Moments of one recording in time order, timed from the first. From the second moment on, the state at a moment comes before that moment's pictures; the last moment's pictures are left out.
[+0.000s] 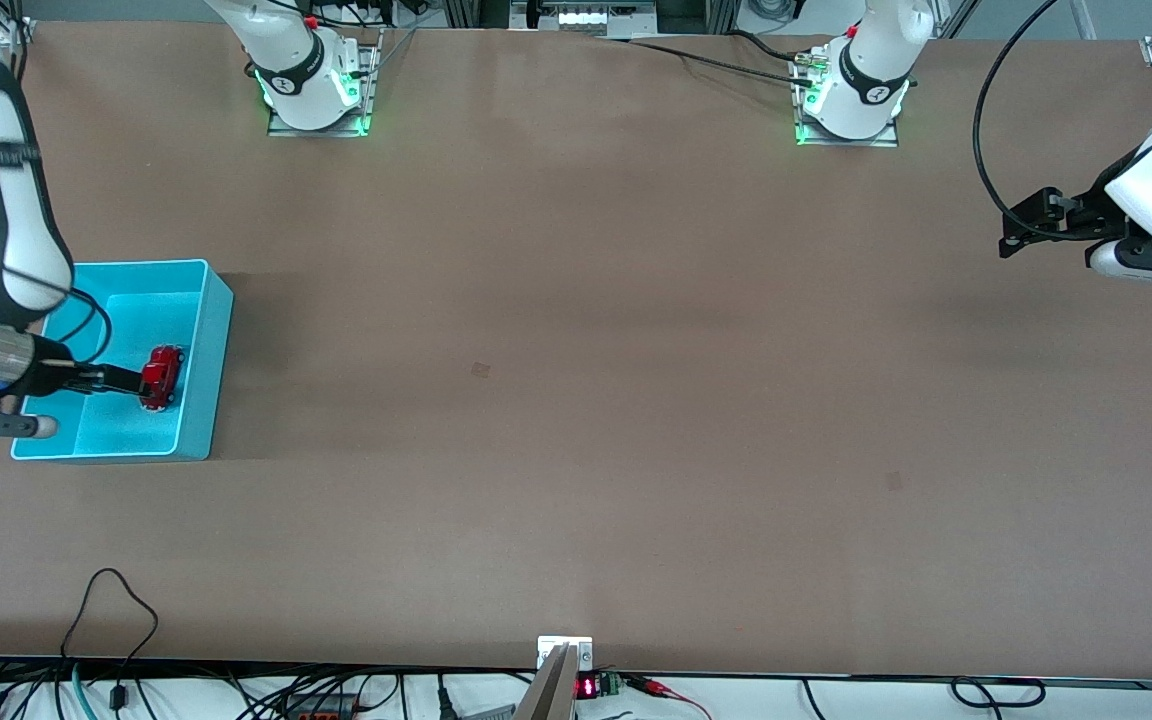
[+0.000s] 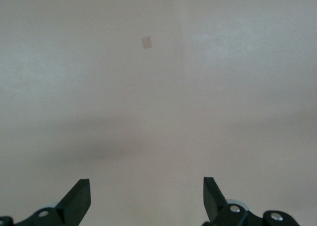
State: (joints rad) left arm 0.01 -0.03 -0.02 -1.70 -0.02 1.62 0.10; right arm -0.22 0.41 0.02 -1.69 0.05 2.06 -0.19
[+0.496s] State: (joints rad) left arm 0.02 -0.03 -0.02 -1.70 -0.02 1.62 0.10; right arm -0.11 0.34 0.02 -1.47 0.05 1.80 -0.09
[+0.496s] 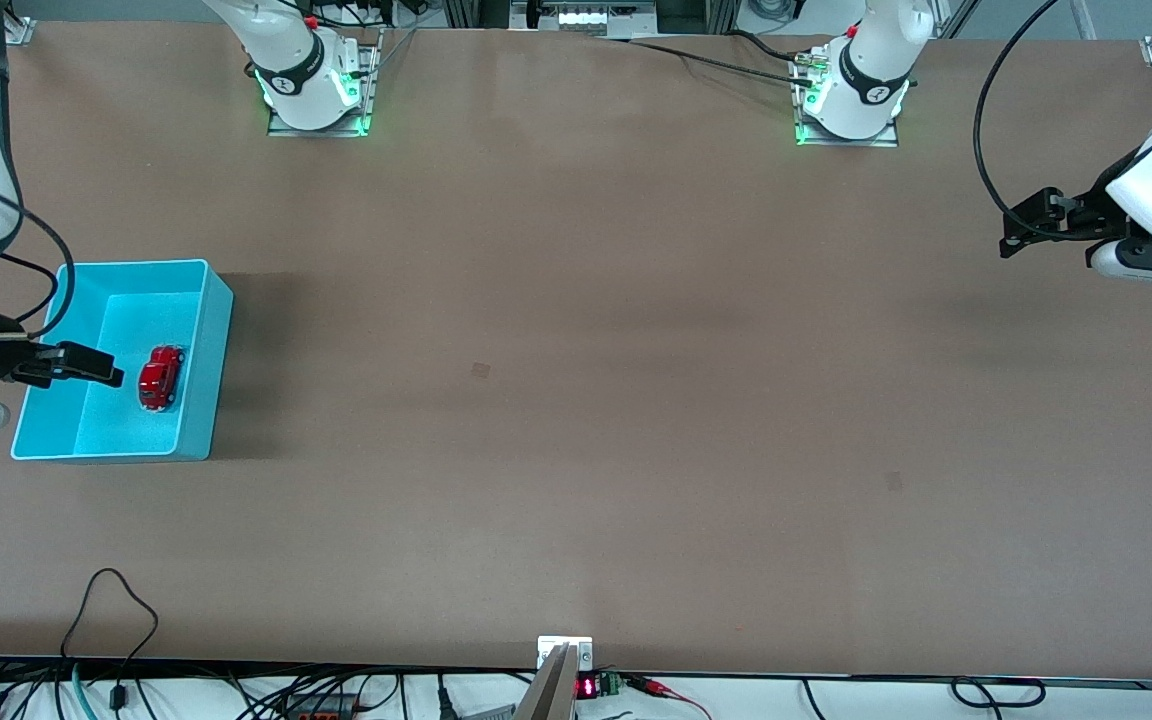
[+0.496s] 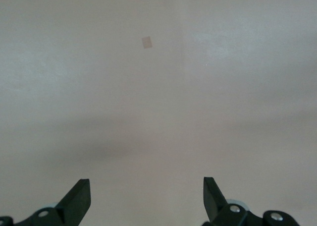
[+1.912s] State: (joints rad) left arm 0.02 -0.02 -0.02 -1.70 -0.02 1.62 0.10; right arm -0.04 -0.07 -0.04 -1.75 0.02 1.64 -0.01
